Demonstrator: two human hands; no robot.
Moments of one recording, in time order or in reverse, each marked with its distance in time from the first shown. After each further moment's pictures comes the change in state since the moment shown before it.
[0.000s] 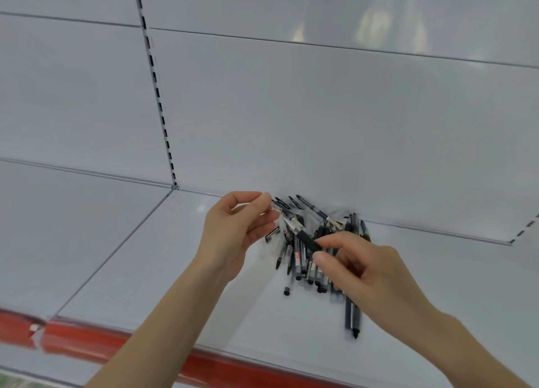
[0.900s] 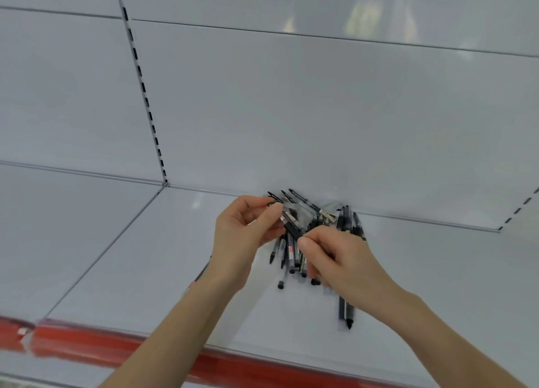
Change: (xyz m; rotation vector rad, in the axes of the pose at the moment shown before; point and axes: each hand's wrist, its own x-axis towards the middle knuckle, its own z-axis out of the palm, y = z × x) left_hand -0.011 -0.021 0.013 0.138 -0.004 0.104; right_hand 0.015 0.017 0.017 0.048 -0.059 0.109
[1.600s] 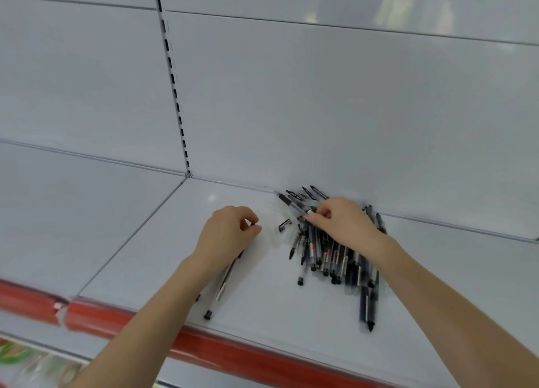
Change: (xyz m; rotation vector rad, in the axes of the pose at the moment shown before) left_hand 0.038 -0.016 -0.069 1.263 -0.035 0.169; right_hand 0.085 0.034 0.010 -0.476 -0.047 0.153
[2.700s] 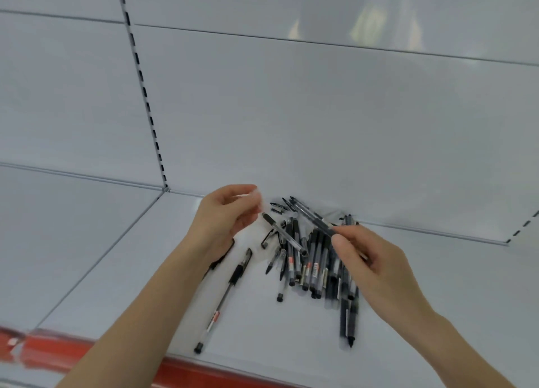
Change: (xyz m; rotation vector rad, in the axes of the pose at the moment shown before) left_hand 0.022 0.049 -0.012 -1.178 -0.087 -0.254; right_hand -0.096 0.001 -0.033 0.550 0.287 -0.134
